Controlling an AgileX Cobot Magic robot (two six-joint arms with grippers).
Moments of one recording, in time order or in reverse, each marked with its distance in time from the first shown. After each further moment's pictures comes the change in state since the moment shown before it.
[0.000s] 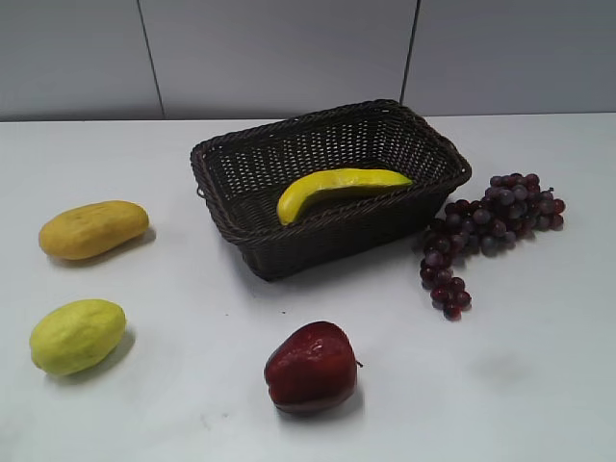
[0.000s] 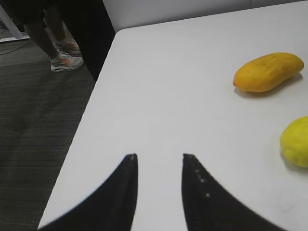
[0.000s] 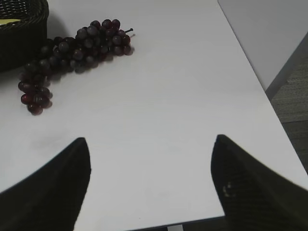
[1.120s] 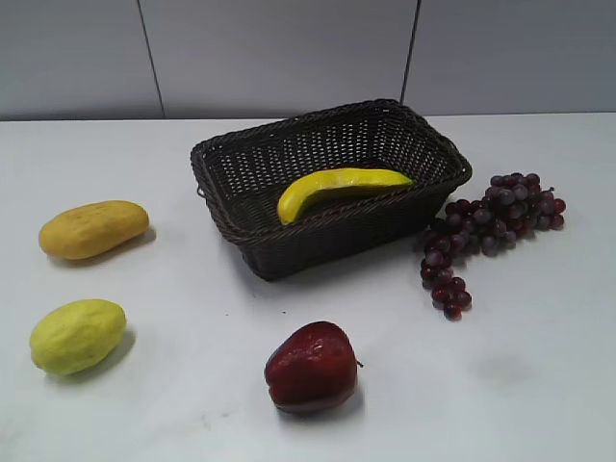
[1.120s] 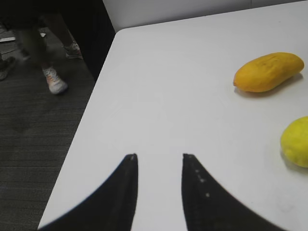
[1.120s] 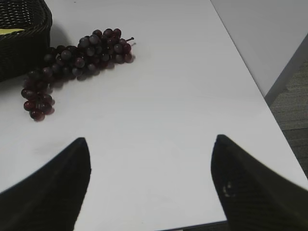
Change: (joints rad) left arm 0.000 0.000 0.000 0.000 0.000 0.000; right arm 0.000 -0.037 0.000 0.001 0.002 0.000
